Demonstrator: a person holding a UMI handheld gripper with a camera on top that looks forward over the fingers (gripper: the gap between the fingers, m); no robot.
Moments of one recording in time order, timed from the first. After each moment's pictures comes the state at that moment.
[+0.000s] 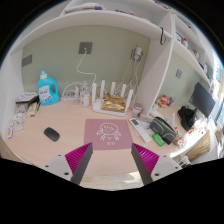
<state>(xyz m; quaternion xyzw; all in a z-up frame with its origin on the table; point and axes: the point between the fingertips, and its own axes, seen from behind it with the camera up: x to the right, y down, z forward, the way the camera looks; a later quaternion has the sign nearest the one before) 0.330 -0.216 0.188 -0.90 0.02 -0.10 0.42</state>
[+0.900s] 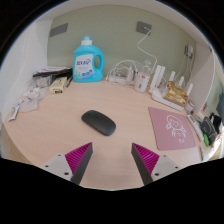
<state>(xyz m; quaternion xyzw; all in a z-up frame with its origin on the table) 0.094 -0.140 0.003 -0.91 -0.08 -0.04 0.40</state>
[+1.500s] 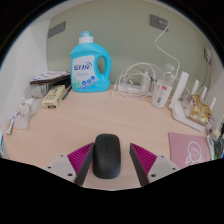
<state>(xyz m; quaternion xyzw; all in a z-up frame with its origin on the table) 0.064 -0.003 -0.015 -0.91 -0.12 0.01 0.41</state>
